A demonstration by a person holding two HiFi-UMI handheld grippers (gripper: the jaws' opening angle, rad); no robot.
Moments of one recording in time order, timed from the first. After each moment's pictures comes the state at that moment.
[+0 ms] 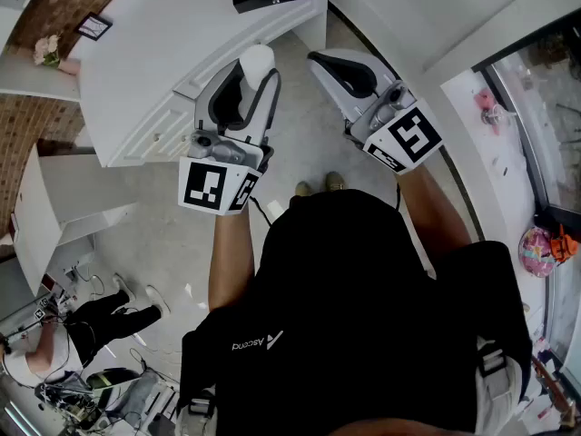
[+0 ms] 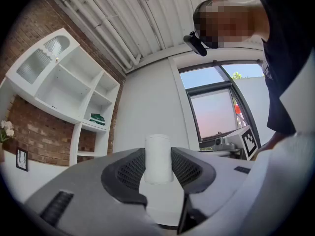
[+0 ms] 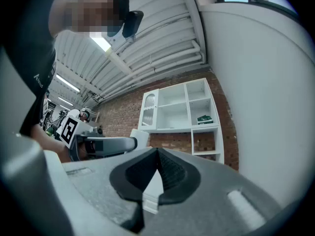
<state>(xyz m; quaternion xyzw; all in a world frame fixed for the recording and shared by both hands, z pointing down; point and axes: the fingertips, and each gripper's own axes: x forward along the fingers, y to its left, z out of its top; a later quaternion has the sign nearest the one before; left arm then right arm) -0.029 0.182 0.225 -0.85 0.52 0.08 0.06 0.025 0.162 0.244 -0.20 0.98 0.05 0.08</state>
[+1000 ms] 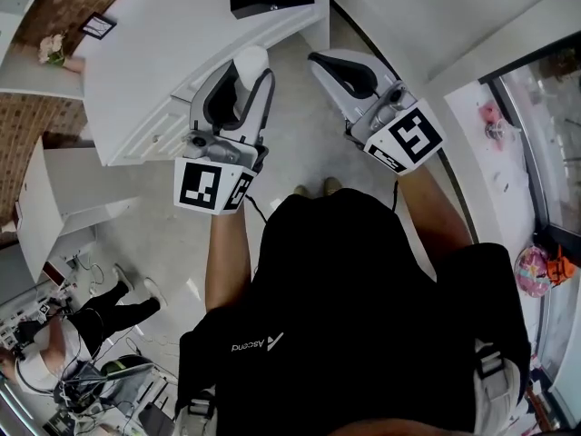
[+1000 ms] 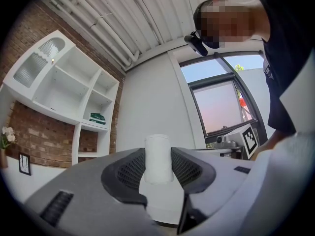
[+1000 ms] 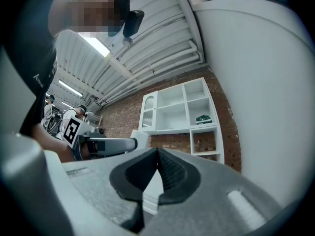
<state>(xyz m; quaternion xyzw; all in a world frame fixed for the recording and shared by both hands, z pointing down) -0.001 0.141 0.231 -0.84 0.54 0.06 0.06 0.059 0.120 0.250 -0.18 0.98 0.04 0.09</state>
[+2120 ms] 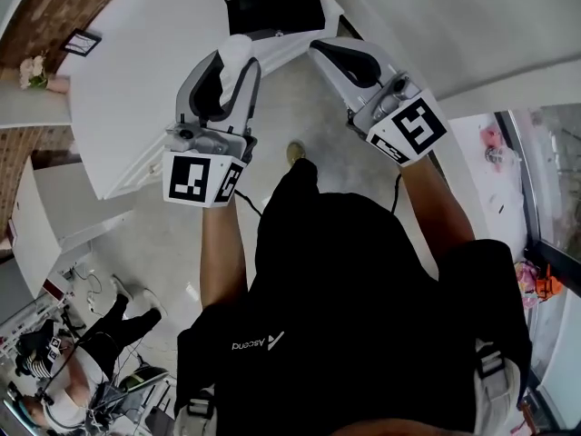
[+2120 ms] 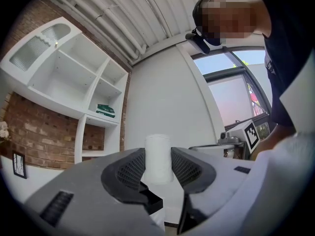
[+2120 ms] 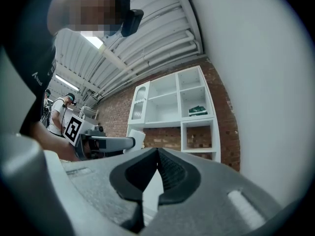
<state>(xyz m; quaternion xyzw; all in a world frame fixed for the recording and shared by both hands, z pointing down) -0.092 -0.012 0.250 -0.83 0.56 0.05 0.06 -0.012 -0.036 0.269 -0.19 0.98 0.04 0.06</state>
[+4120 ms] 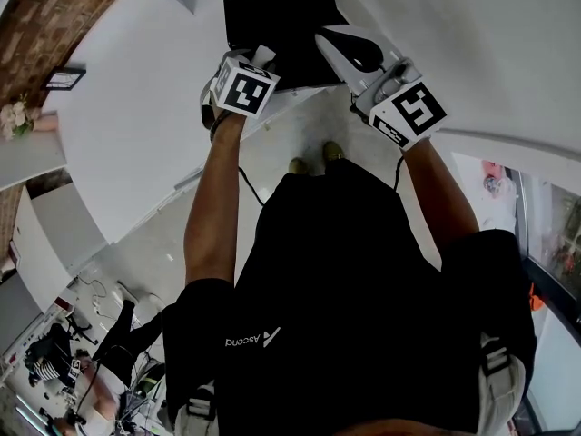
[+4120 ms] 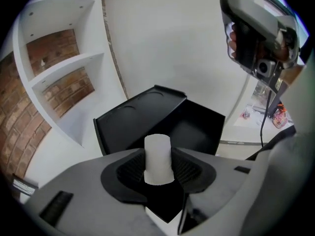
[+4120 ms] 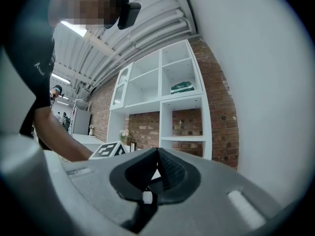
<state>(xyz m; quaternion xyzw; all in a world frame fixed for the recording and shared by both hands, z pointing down) -0.193 -0.279 0.529 -0.75 0.47 -0.43 -0.20 -0.099 -0.272 0.322 -0.20 0.98 0.02 0.00</state>
